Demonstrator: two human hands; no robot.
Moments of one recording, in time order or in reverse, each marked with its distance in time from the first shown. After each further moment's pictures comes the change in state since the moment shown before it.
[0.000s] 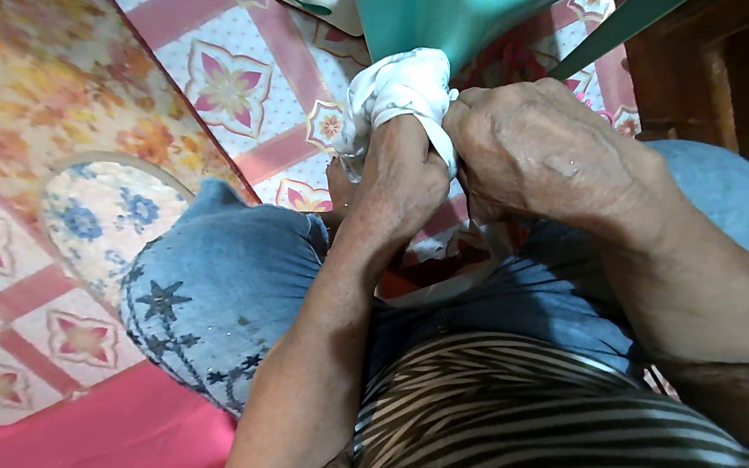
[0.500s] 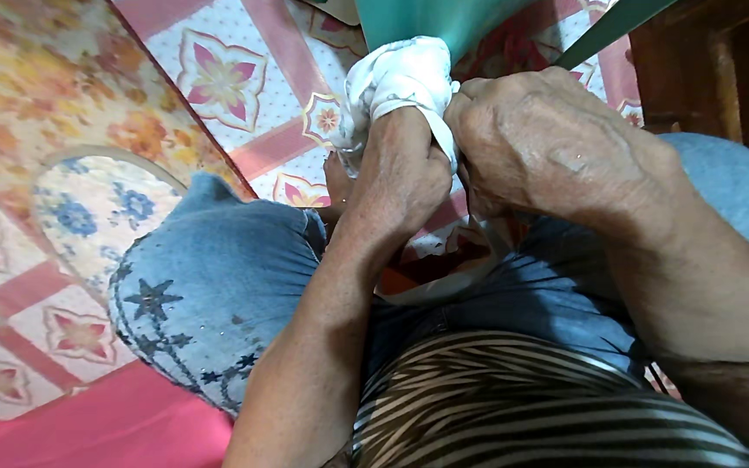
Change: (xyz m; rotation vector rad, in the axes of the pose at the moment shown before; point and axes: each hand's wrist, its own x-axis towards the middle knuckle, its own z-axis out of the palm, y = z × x) left_hand 0.001 -0.001 0.000 0.013 -0.021 0.011; right_hand -0.001 0.000 0.000 -0.009 -0.008 0.004
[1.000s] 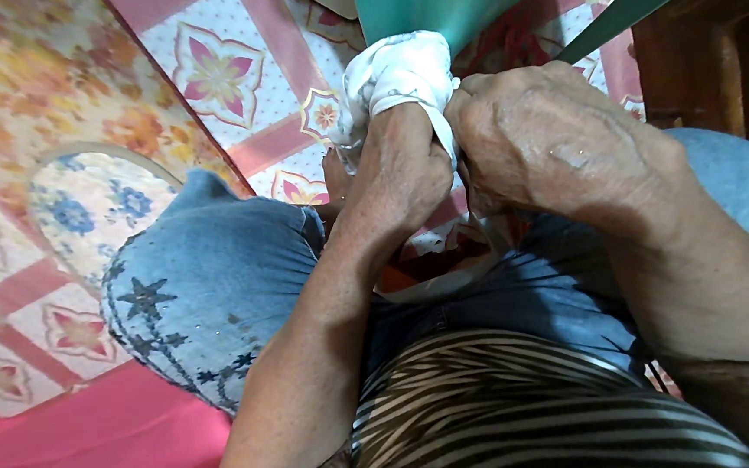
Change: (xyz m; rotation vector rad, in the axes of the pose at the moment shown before) left_hand 0.001 0.001 0.001 0.041 -0.016 -0.016; right_hand 0.000 0.000 -0.001 -0.004 -0.026 0.008
